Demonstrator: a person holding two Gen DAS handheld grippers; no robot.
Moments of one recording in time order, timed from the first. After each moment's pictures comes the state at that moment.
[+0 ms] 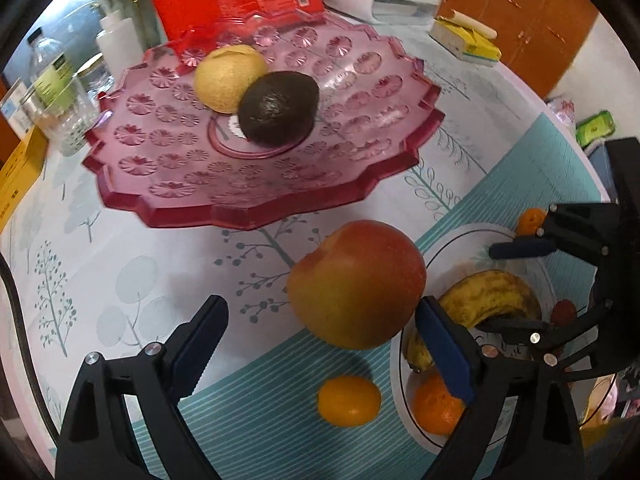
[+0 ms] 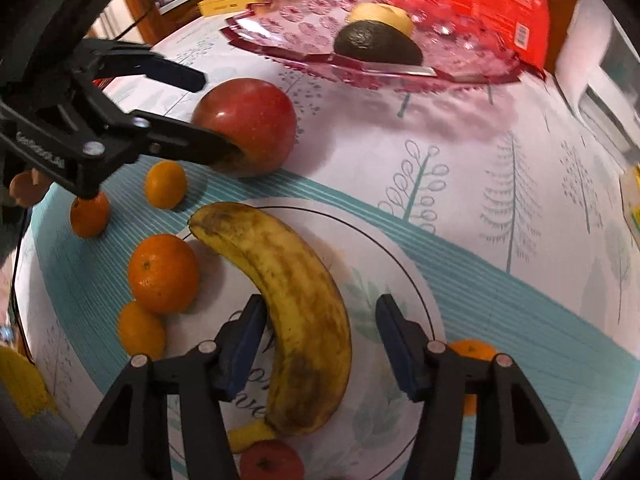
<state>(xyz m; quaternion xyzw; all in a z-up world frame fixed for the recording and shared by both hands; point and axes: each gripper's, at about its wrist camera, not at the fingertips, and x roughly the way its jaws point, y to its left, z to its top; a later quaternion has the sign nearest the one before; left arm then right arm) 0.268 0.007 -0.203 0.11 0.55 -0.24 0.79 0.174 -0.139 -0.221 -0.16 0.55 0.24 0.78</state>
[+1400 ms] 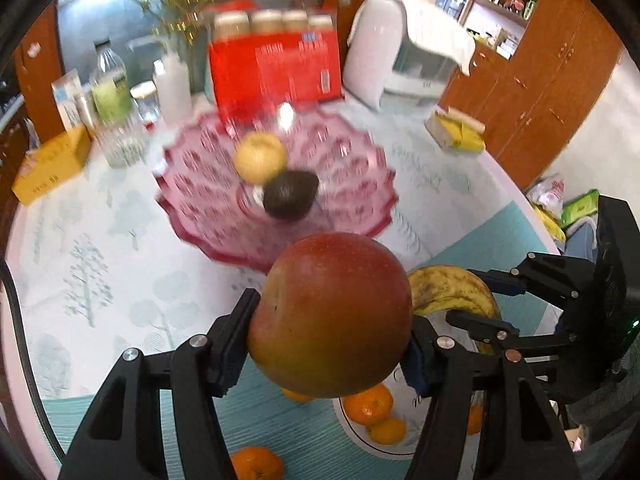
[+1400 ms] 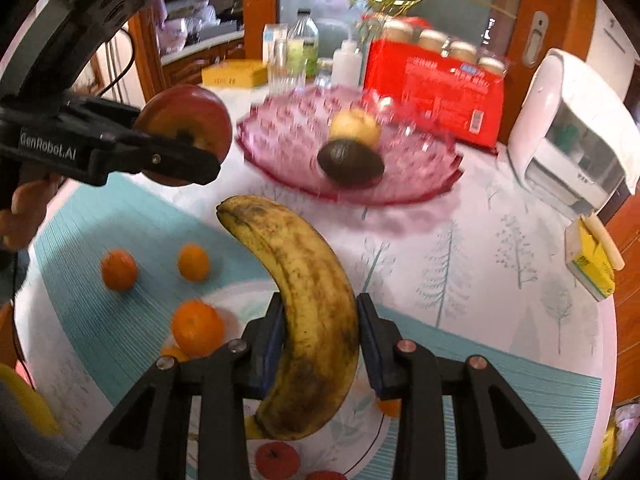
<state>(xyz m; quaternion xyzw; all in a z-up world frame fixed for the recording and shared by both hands) 0.238 0.037 -0.099 0.00 0.48 -0.22 0.85 0.155 -0.138 -0.117 -0.14 0.44 0.21 0.86</state>
